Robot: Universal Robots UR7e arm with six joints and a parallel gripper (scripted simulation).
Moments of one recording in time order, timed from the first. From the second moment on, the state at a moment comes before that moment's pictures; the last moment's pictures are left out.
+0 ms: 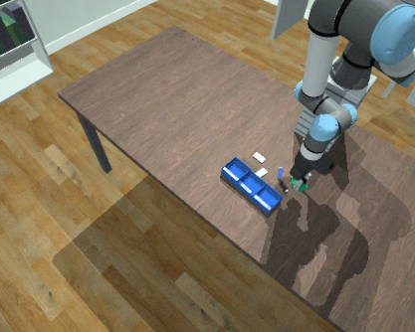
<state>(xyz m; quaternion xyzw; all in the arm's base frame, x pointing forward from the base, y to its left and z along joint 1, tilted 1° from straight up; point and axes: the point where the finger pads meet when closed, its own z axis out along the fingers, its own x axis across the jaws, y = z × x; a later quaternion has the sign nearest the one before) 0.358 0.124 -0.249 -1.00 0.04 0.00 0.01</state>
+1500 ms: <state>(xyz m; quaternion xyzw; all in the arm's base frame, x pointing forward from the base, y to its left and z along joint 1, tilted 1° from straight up) 0.457 -0.087 -0.253 -0.97 0.24 0.00 0.01</state>
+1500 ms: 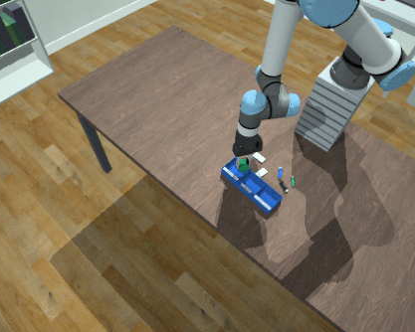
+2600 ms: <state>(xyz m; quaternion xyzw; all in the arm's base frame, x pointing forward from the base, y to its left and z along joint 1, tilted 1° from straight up) 0.464 -0.102 -0.254 -0.73 0.69 0.01 0.01</state>
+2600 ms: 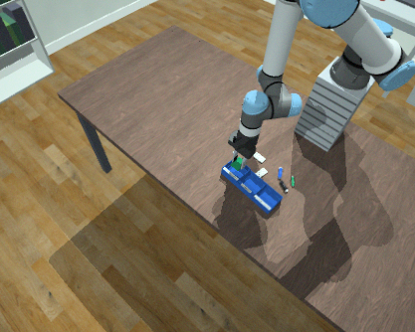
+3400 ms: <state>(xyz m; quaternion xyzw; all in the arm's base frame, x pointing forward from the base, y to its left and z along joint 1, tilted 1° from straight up) 0.465 -0.102 -0.264 -0.71 0.70 0.01 0.01</state>
